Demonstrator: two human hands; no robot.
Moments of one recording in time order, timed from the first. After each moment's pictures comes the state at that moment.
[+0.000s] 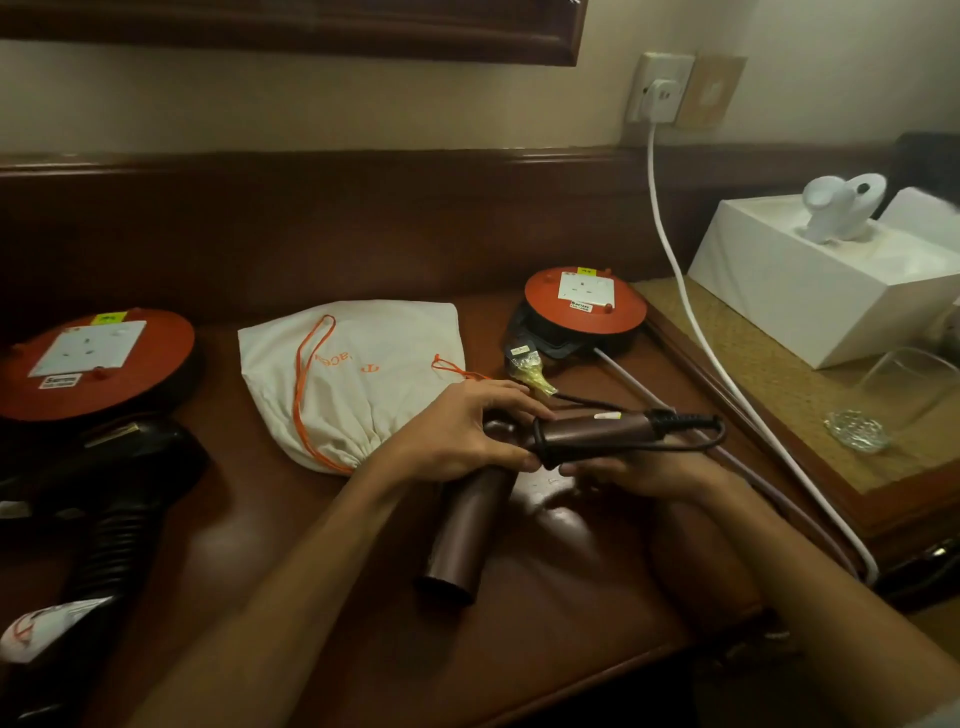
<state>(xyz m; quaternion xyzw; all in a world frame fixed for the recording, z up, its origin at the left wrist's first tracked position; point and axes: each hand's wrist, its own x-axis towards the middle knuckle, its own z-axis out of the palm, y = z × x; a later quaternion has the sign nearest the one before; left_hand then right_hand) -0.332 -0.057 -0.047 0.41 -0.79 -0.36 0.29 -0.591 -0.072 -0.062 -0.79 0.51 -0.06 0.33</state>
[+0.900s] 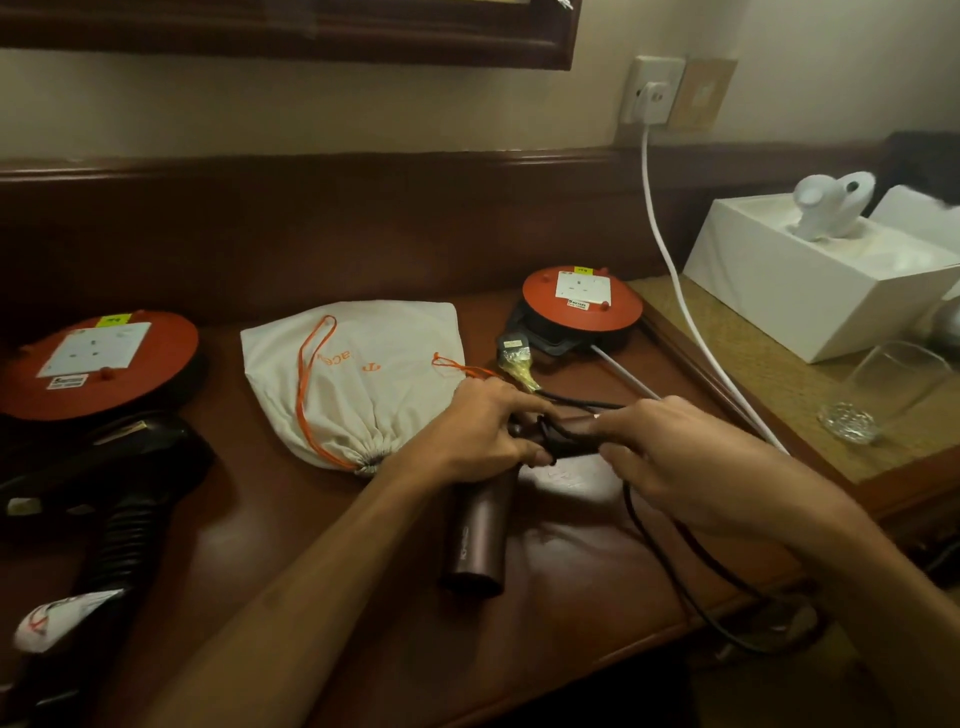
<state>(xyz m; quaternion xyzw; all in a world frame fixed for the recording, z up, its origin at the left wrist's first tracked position) -0.353 -0.048 -0.039 0.48 -0.80 -0.27 0.23 -0.562 0.005 0.030 -0.82 0.54 -0.01 0.18</state>
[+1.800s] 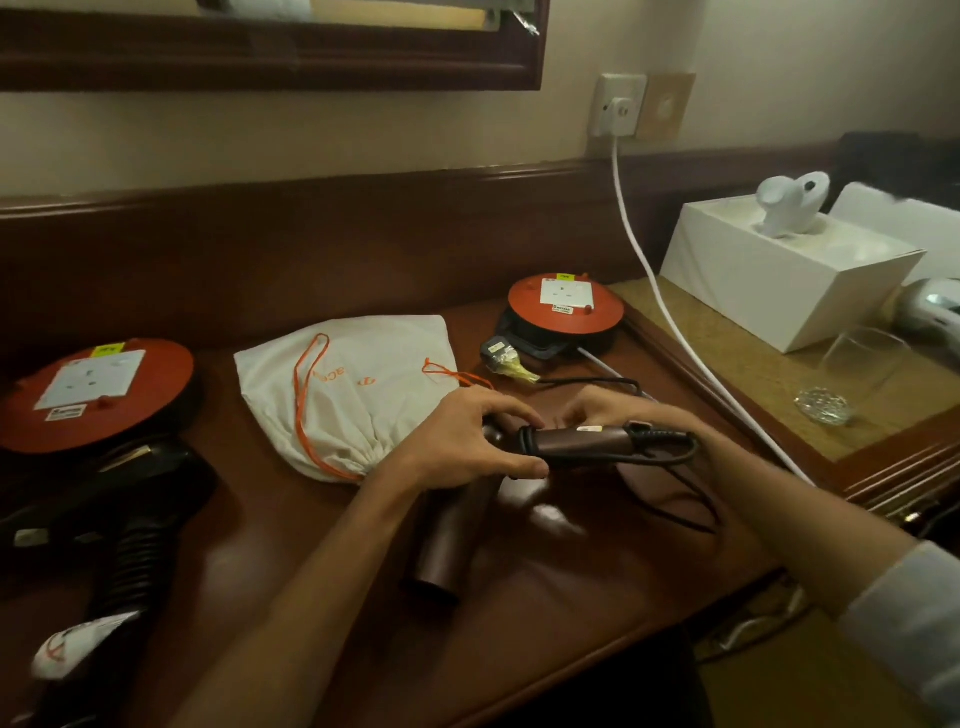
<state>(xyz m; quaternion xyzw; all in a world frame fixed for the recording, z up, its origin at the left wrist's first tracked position) -0.334 -0.045 -0.044 0.43 -0.80 -0.32 0.28 -0.591 -0.106 -0.060 -0.75 0.52 -0.02 0.41</state>
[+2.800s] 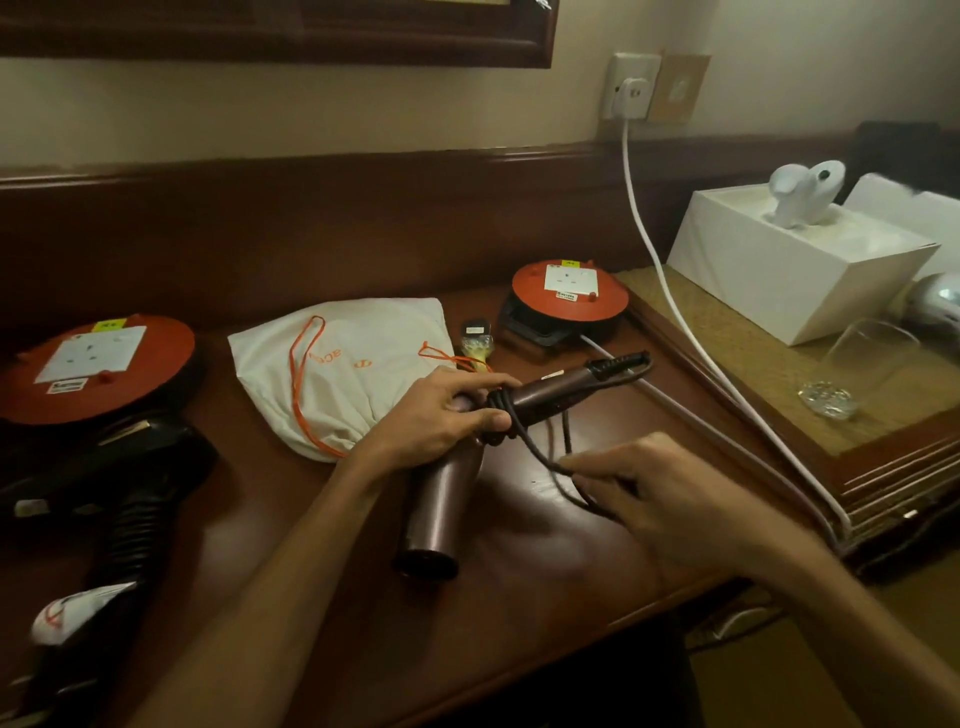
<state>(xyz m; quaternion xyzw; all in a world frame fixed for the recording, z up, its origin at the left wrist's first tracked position) -0.311 -0.049 -0.054 0.45 -0.76 -0.35 0.30 -0.561 0.042 -0.001 -0.84 0.46 -0.14 0.24</state>
